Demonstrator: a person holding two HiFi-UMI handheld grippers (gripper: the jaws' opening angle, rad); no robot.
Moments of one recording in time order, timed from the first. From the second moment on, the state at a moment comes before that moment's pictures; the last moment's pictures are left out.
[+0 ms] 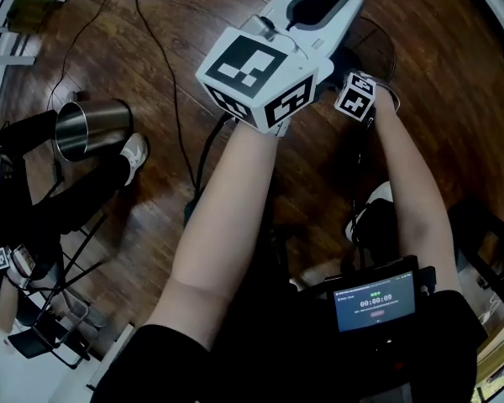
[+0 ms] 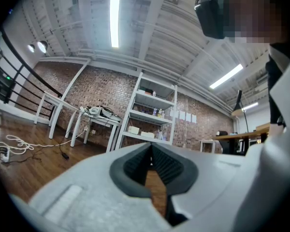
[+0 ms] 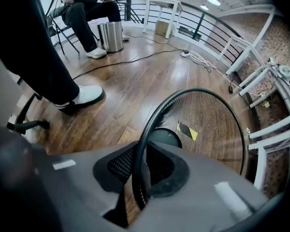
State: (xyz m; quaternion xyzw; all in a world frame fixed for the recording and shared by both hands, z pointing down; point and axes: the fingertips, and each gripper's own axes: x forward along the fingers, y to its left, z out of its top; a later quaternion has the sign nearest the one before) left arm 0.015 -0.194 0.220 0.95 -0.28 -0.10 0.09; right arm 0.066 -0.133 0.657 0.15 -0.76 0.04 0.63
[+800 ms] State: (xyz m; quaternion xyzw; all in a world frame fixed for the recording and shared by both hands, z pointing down) left arm 0.054 -0.152 0.245 0.97 -0.24 -0.01 0.04; right arm 0.113 -0.112 0.262 0.44 -0.89 0.09 0.01
